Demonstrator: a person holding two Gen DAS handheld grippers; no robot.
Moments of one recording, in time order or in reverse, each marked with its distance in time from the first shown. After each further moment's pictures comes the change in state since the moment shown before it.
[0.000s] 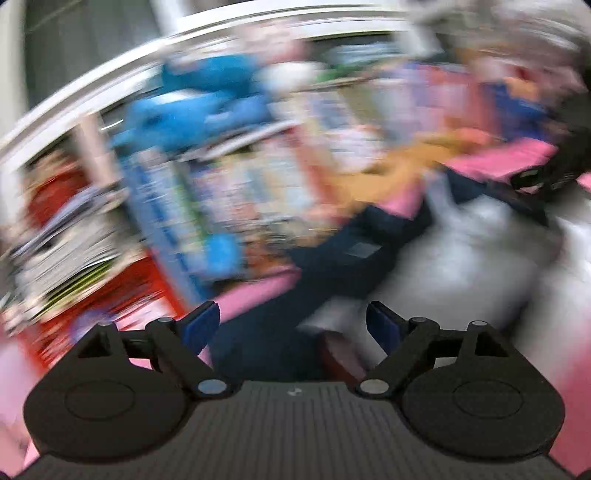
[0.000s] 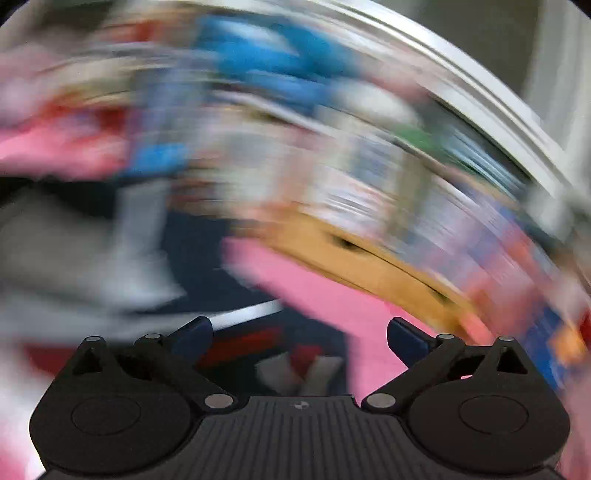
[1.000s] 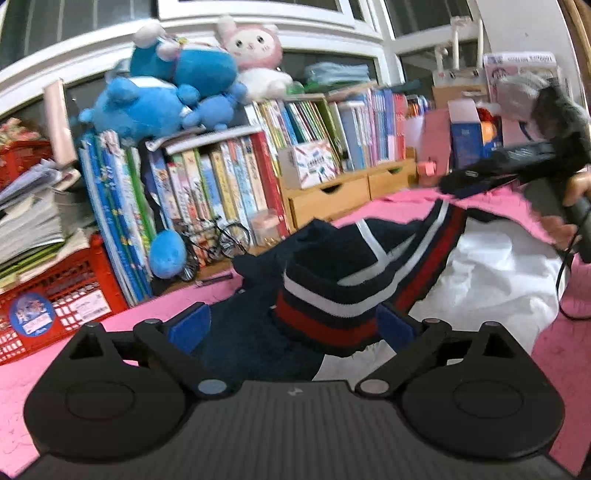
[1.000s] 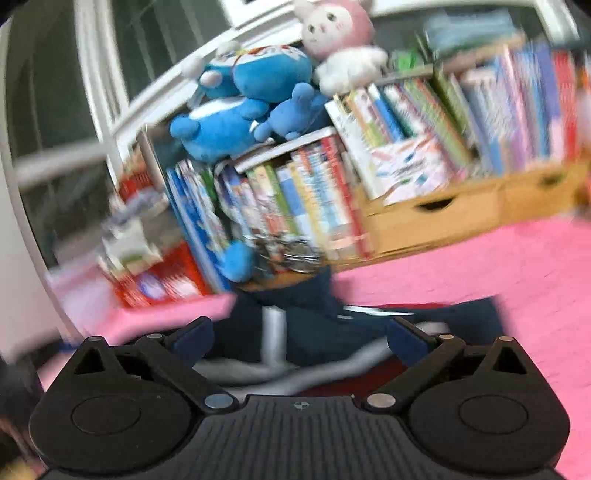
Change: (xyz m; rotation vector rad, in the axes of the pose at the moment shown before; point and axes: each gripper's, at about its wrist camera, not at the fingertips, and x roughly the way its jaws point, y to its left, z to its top) left arm -0.001 -0.016 -0.018 0.067 -0.049 -0.289; right arm 0.015 -0.051 0.012 0.285 -0.028 0.485
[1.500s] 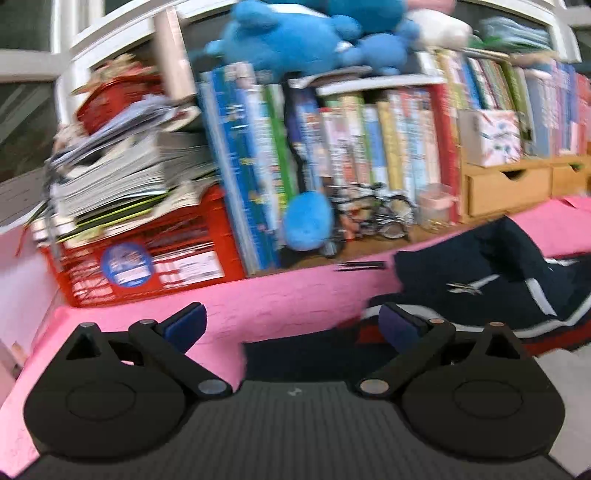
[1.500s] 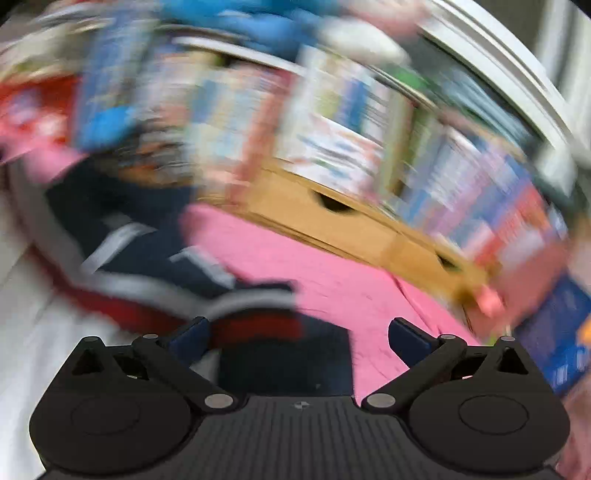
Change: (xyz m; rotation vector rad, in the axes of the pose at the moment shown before) left arm 0.069 0.056 0.023 -0.234 0.134 0.477; right arm 0.075 0.003 0.004 -0.309 0.105 -0.533
